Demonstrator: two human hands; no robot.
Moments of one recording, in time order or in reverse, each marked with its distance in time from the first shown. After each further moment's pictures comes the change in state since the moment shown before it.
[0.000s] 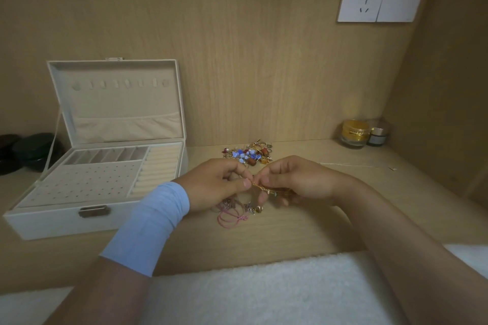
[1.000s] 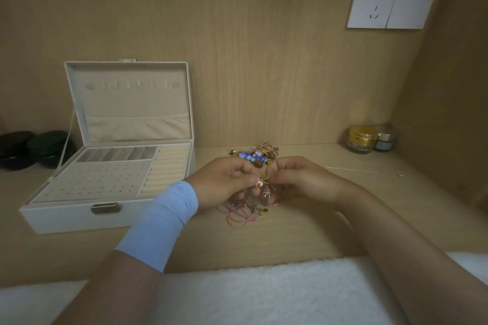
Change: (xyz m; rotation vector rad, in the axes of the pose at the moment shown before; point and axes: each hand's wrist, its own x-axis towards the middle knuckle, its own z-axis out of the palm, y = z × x) left_hand -0.005 0.007 0.001 -0.204 -0.016 -0.022; right_hand 0.010 0.004 0.005 0.194 0.086 -0.069
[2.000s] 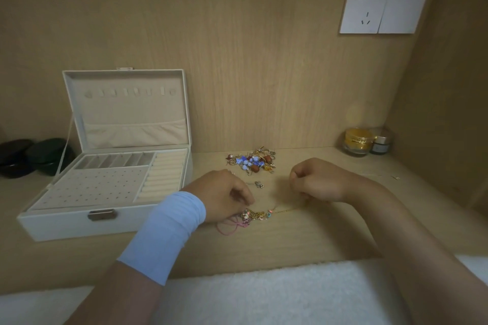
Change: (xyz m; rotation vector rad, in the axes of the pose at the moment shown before) left_hand 0.003 -0.005 0.004 0.596 0.020 -0.045; right_hand -0.020 -0.014 -0.029 -0.635 0.199 0.233
